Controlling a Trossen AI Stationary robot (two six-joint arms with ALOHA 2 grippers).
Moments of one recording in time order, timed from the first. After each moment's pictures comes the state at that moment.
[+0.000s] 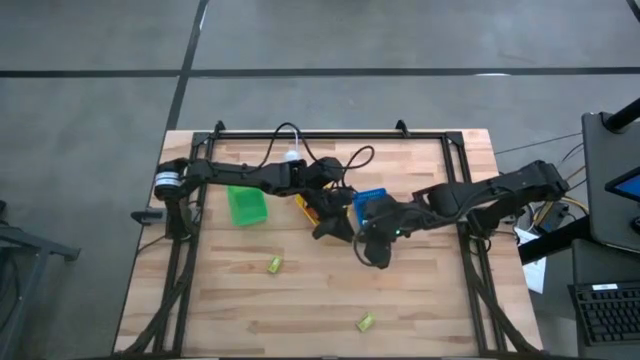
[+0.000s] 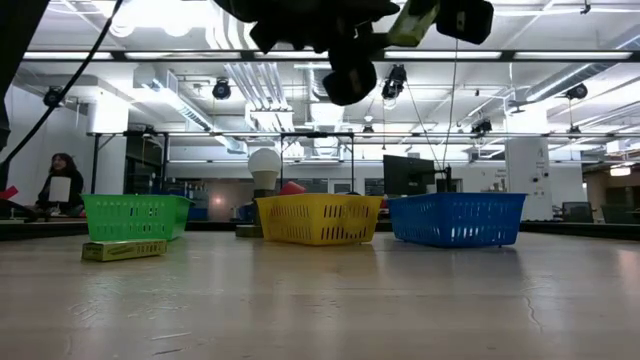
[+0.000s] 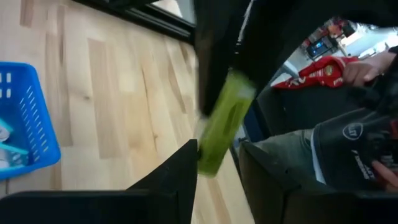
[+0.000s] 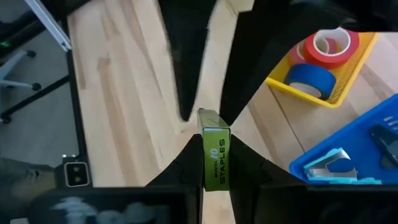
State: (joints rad) left arm 0.11 1.81 1.47 -0.20 0.78 -0.30; right arm 0.25 1.41 1.30 -0.75 0.10 0.70
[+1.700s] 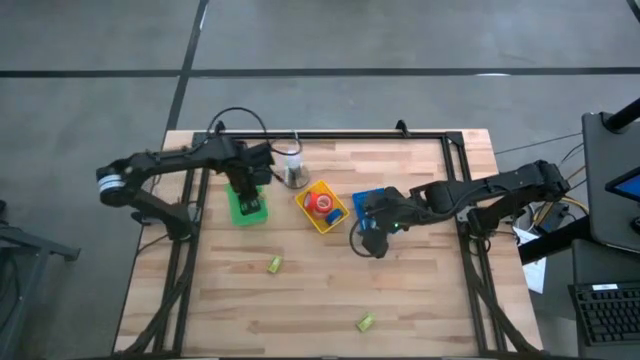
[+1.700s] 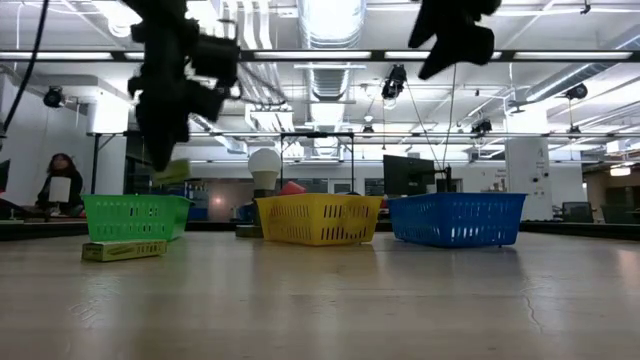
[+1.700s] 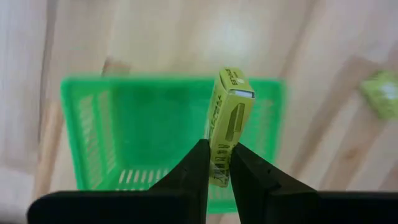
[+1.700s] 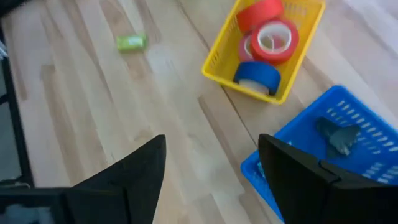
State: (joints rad) left arm 0.43 1.38 1.05 -1.13 0.10 0.11; right arm 0.20 1.41 1.24 -0.77 0.19 0.69
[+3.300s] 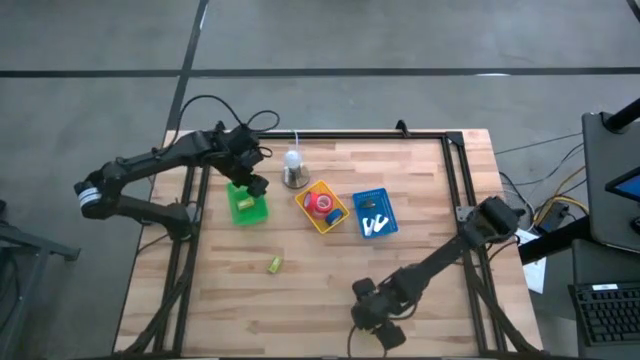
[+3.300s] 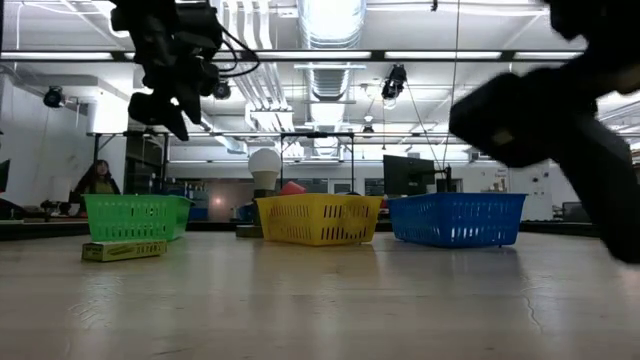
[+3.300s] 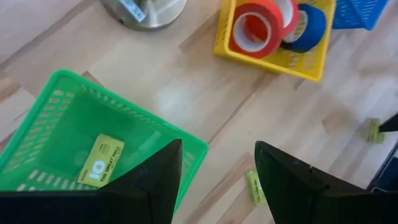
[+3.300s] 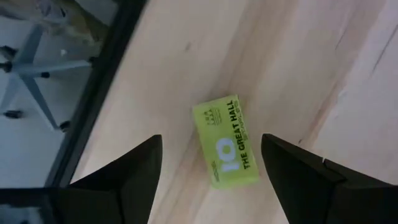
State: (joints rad) left arm 0.53 1.18 1.03 -0.98 0.30 -0.40; right arm 0.60 1.94 1.25 -0.43 -0.16 0.26
